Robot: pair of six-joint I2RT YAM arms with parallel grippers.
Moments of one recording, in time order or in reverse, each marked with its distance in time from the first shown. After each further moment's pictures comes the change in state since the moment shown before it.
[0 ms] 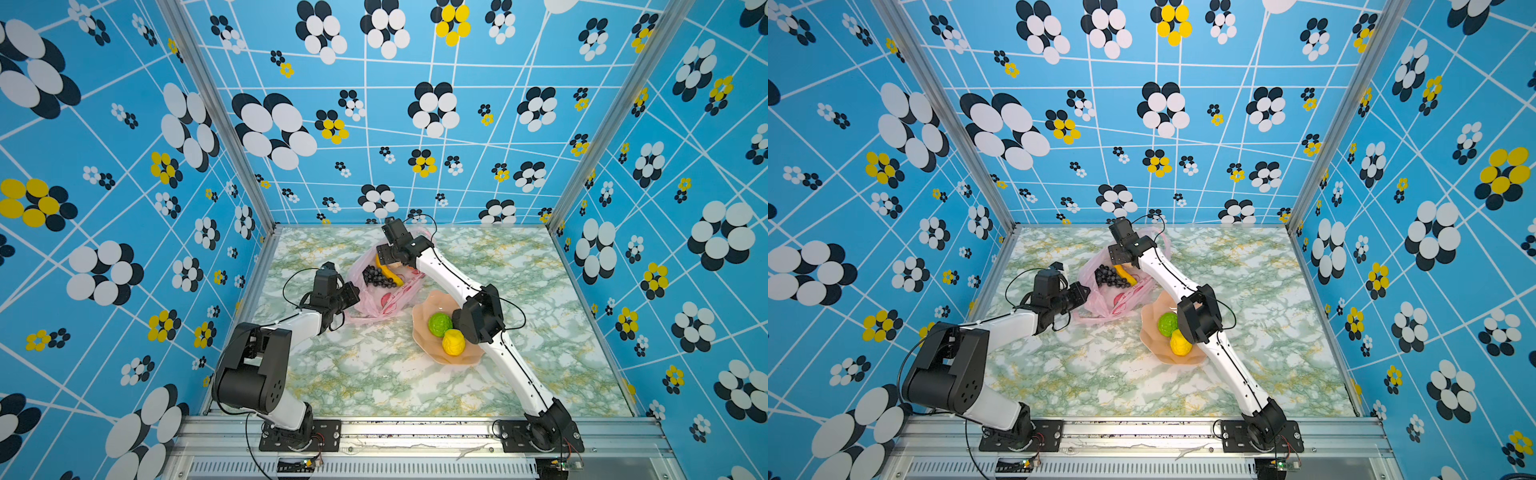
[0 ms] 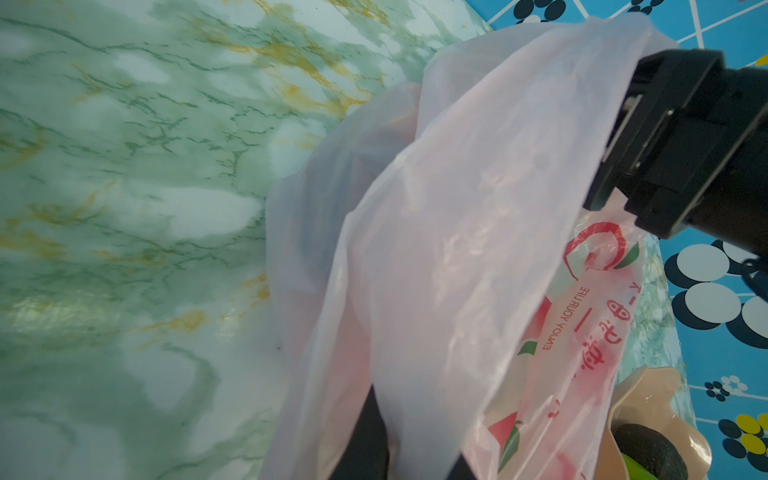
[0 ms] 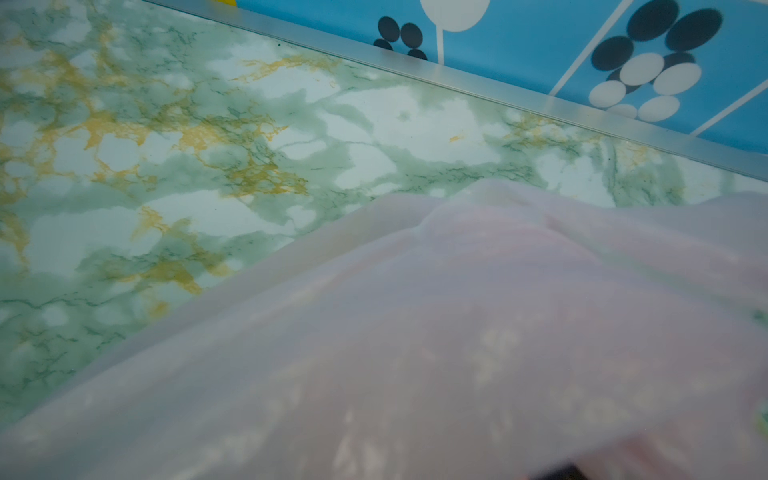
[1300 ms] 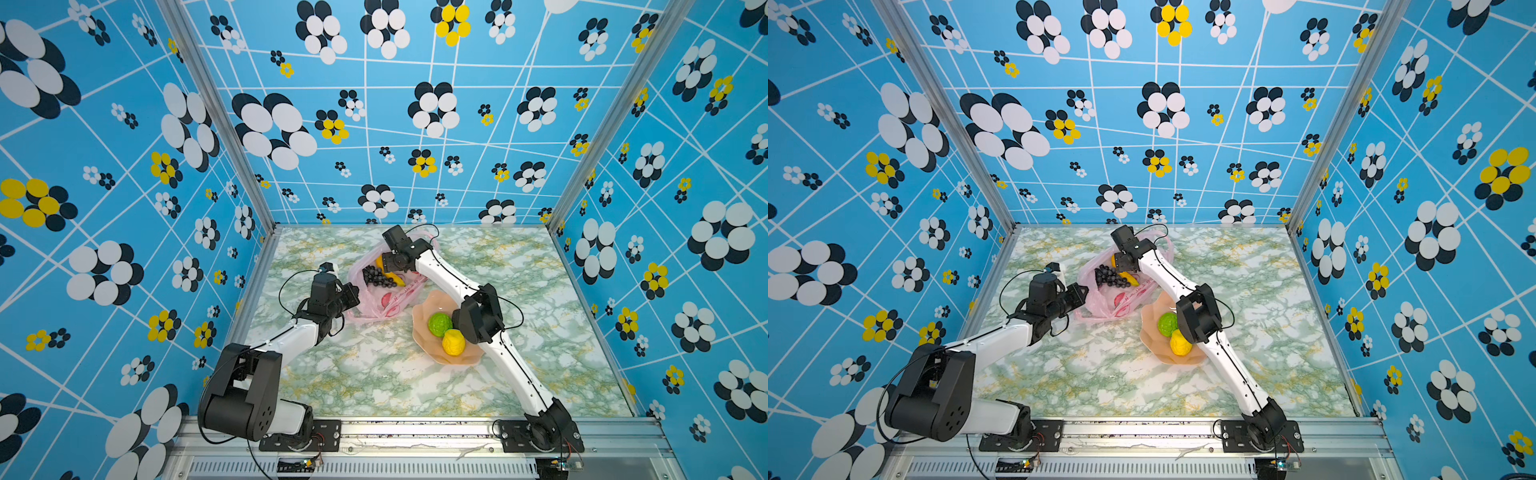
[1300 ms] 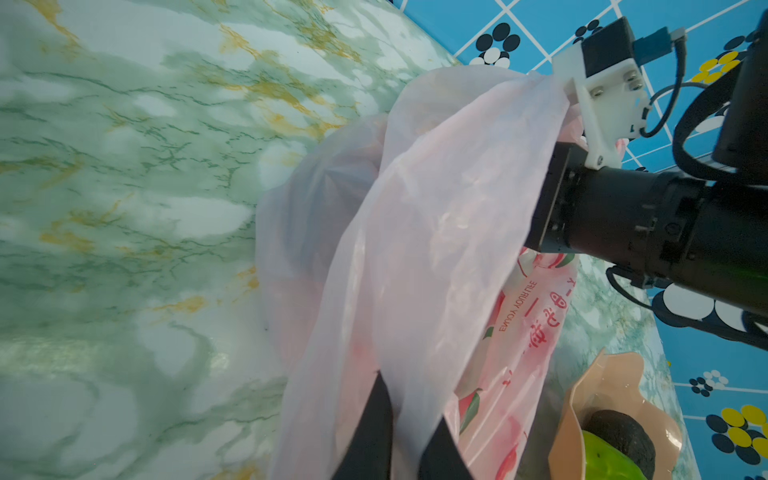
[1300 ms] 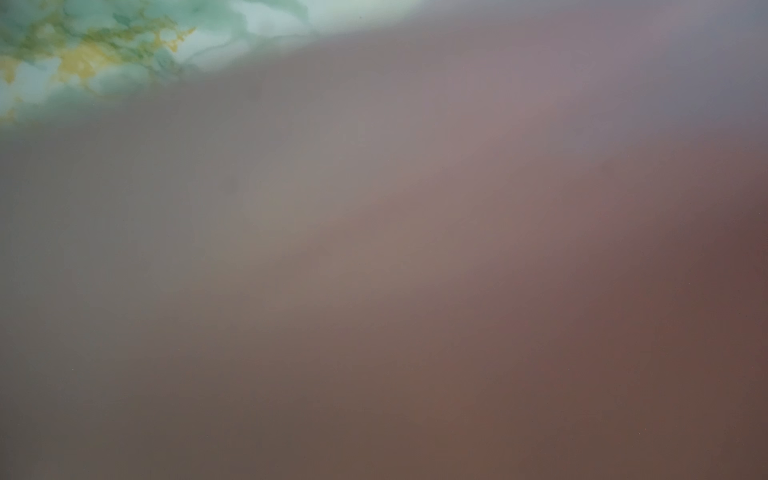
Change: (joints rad) left arm -0.047 -0.160 -0.070 0.003 -0.055 -0.016; right arm 0.000 -0.040 -0.117 -0.085 -0.009 0.149
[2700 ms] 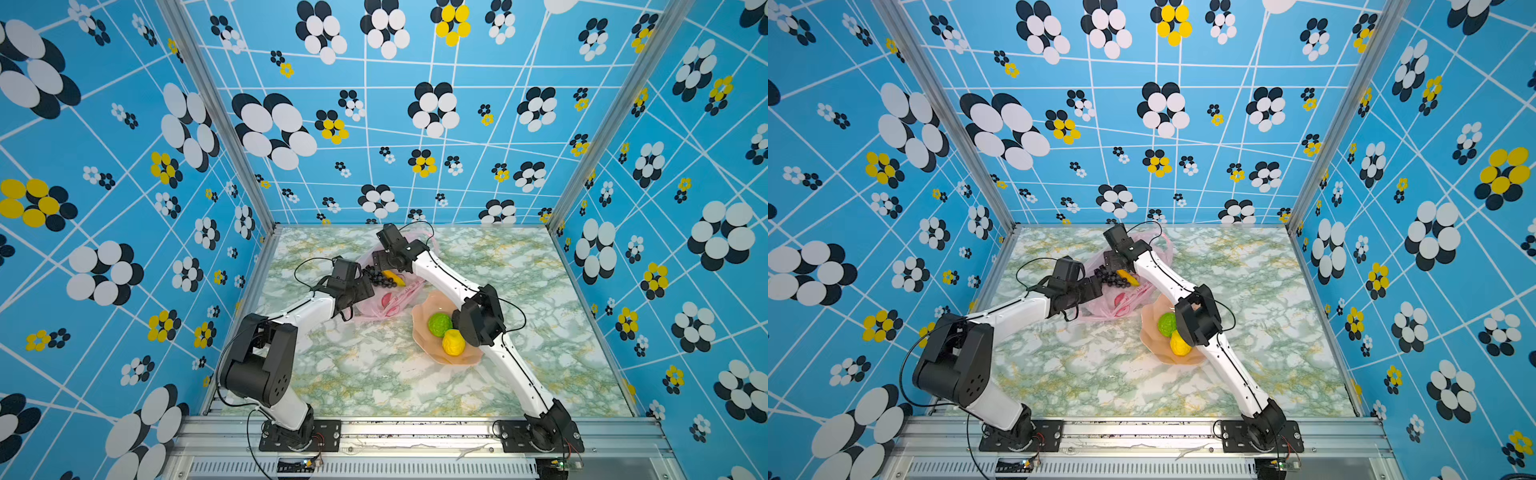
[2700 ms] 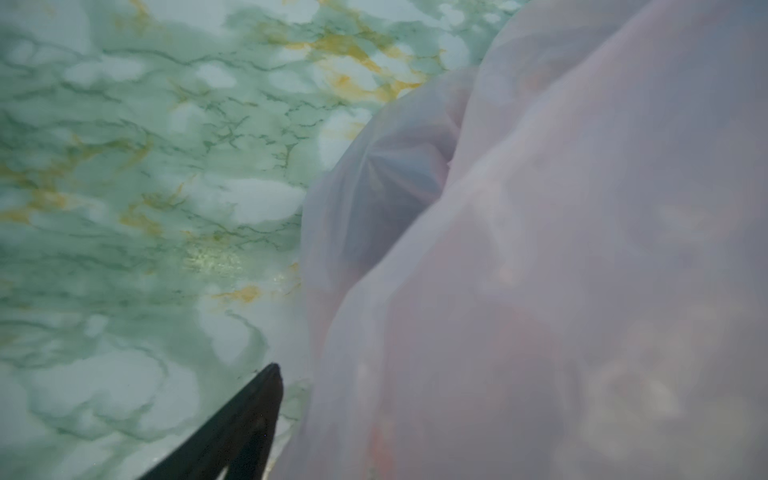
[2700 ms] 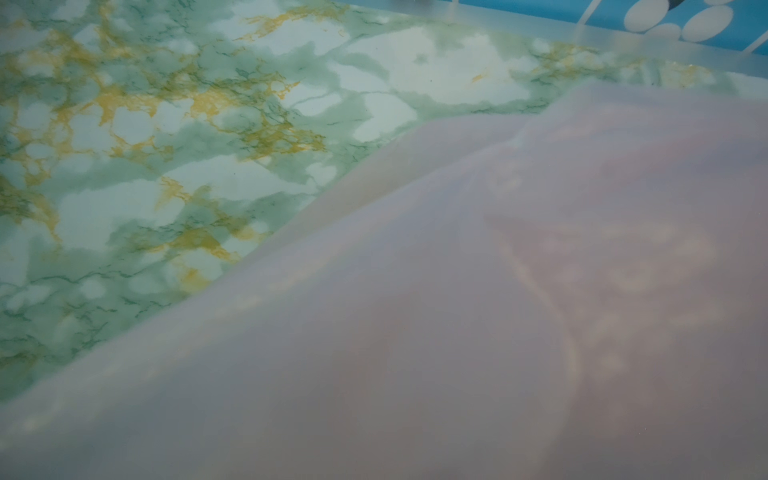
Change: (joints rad) left arm -0.075 0.247 0.322 -0.420 -0.225 0.047; right arm 0.037 -0.032 -0.005 0.068 0.004 -0.027
